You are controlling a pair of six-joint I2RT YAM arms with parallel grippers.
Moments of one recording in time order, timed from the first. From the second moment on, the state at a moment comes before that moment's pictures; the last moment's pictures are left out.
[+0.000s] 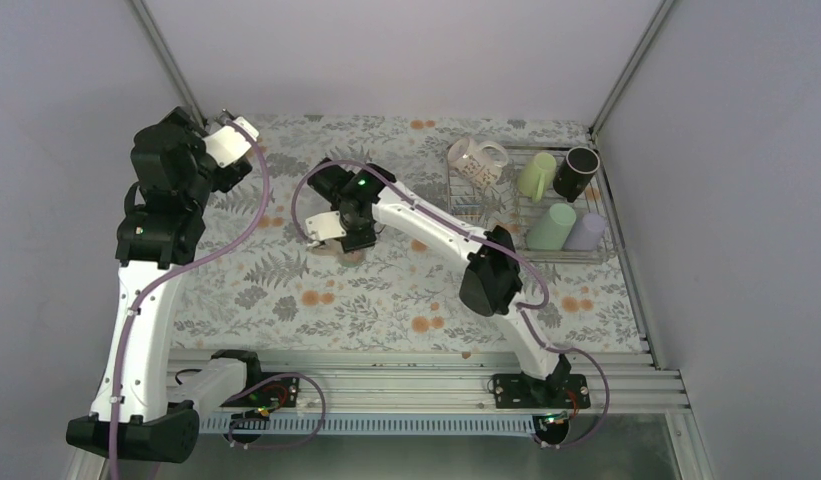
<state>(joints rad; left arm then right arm) -0.05 1.02 1.36 -0.57 -0.15 0.91 0.97 2.29 2.28 -1.25 0.08 -0.98</state>
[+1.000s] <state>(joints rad) -0.12 1.10 1.36 -0.65 0.11 0.72 0.12 1.89 2.09 -0.96 -0.33 -0.68</state>
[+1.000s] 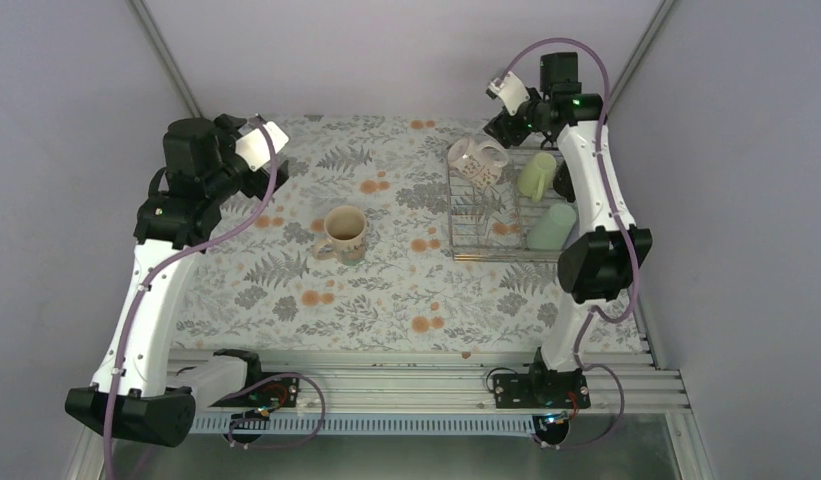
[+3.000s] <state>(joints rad) -0.50 1.44 1.46 -0.60 0.00 0.64 -0.05 2.32 2.27 -1.13 -0.50 -1.05</state>
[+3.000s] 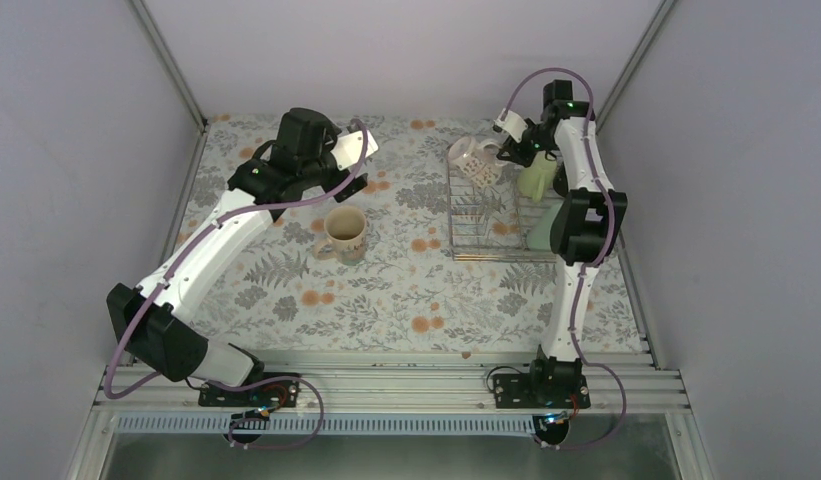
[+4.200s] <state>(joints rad) -0.60 1.53 1.53 -0.62 0.02 0.64 -0.05 1.93 1.99 -1.30 -0.55 -1.14</state>
